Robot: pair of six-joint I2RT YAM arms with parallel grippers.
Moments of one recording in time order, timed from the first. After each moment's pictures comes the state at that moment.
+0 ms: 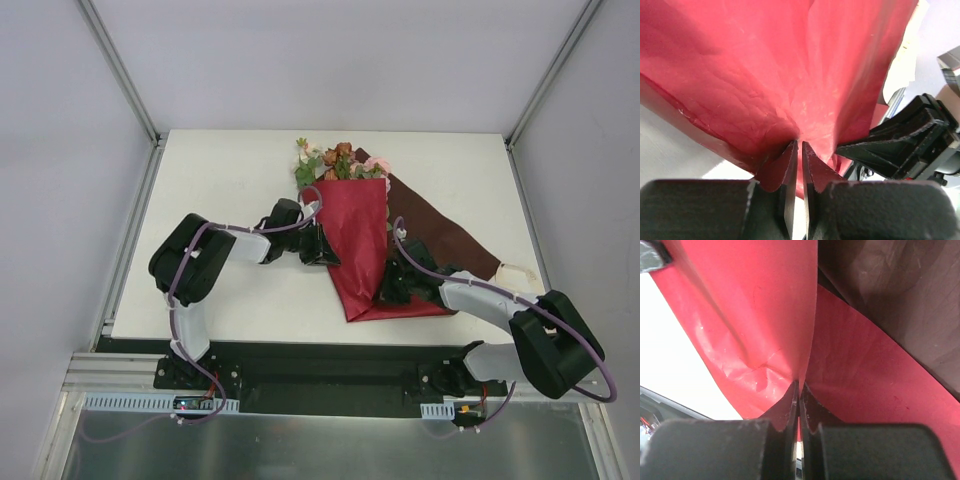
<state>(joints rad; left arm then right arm) -0.55 1.89 0.89 0.29 0.68 -0.83 0.60 1.30 0.53 -0.24 -0.16 0.76</state>
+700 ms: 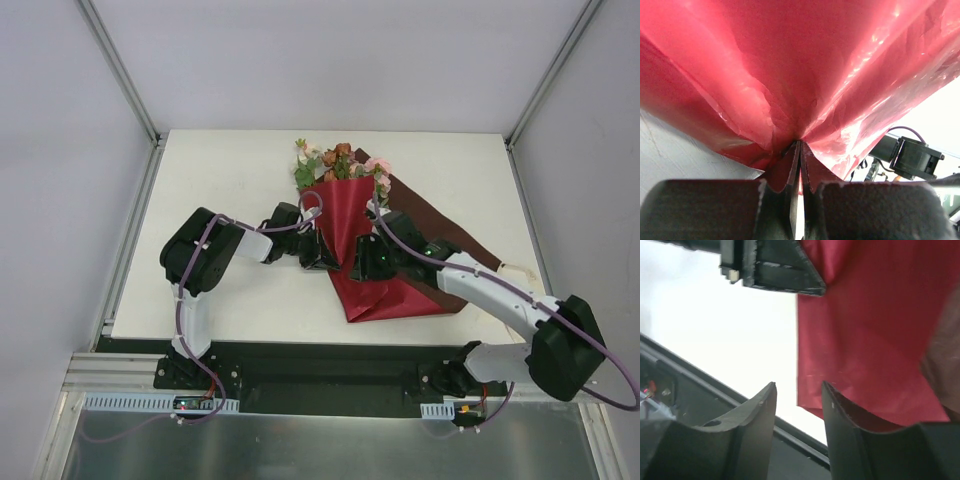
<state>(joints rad) -0.53 2.01 0.91 0.30 0.73 -0.84 0.73 1.25 0.86 -0.50 -0.09 0.54</state>
